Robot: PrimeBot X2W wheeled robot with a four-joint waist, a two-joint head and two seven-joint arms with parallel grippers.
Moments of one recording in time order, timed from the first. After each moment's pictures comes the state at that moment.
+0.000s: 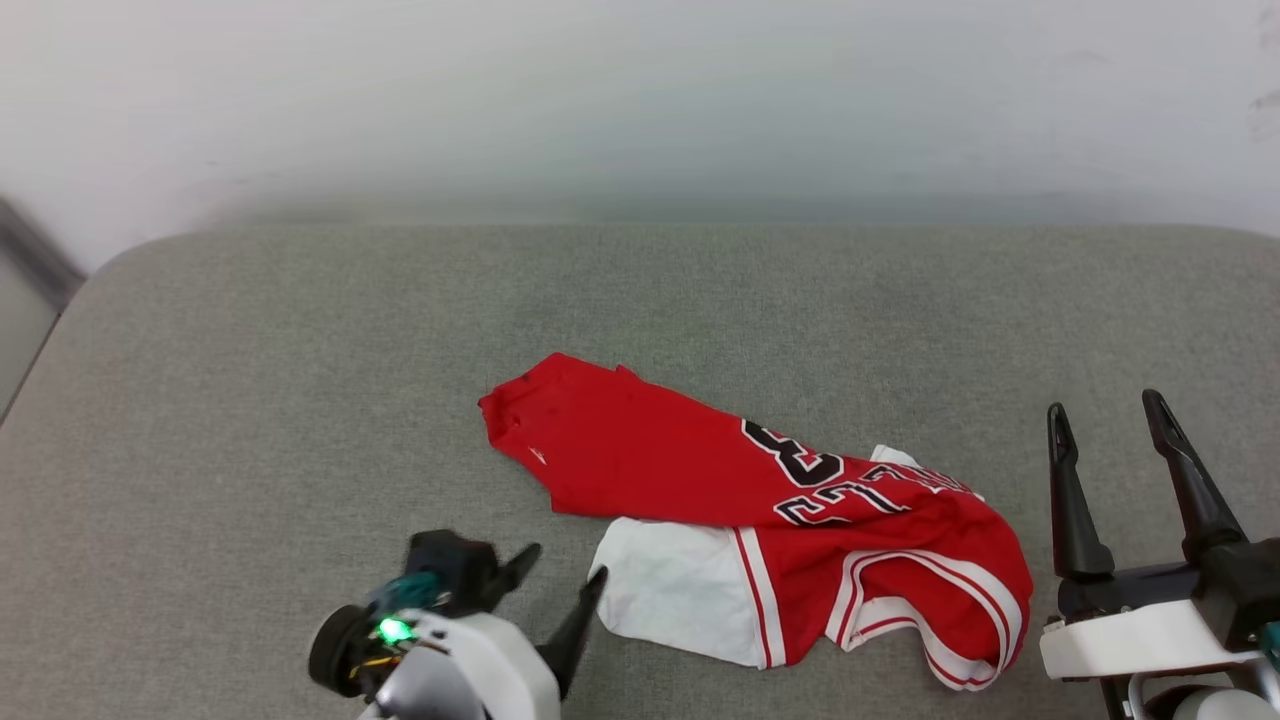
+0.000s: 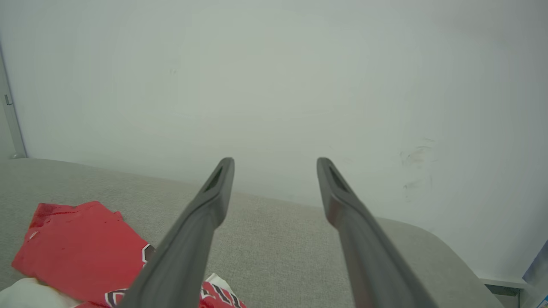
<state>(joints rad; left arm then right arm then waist) -0.06 0.31 -0.45 -0.01 -0.49 0.00 0.16 -0.01 -0.05 -0.10 -0.06 -0.06 0.13 -0.26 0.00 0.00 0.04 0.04</state>
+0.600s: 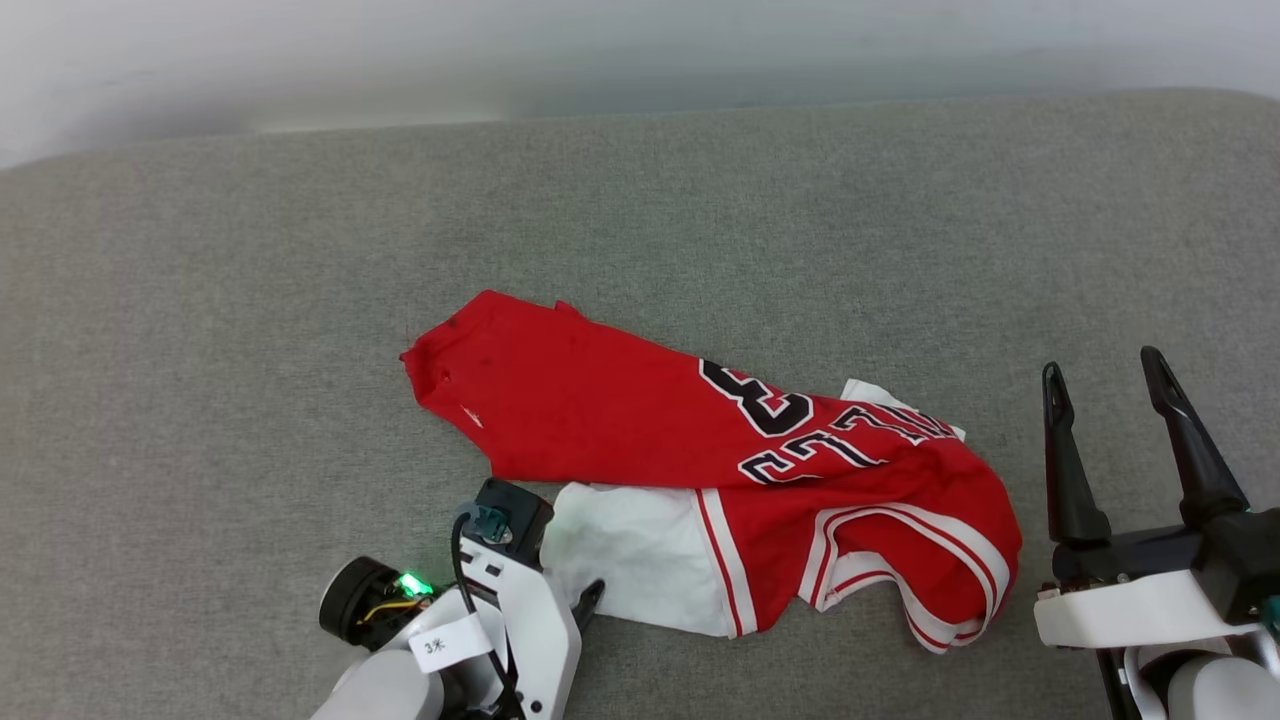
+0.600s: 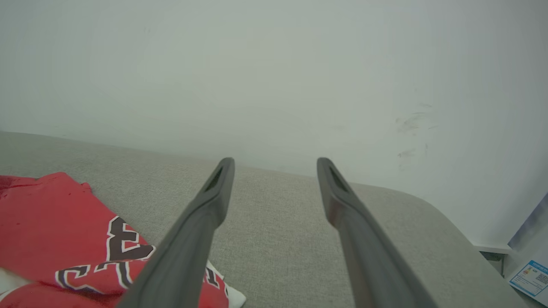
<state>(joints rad) -0.24 0.33 -0.57 0.08 -0.45 0.04 0.56 -0.06 -0.05 -0.08 -0.08 -0.07 0.13 -0.26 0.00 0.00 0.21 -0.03</state>
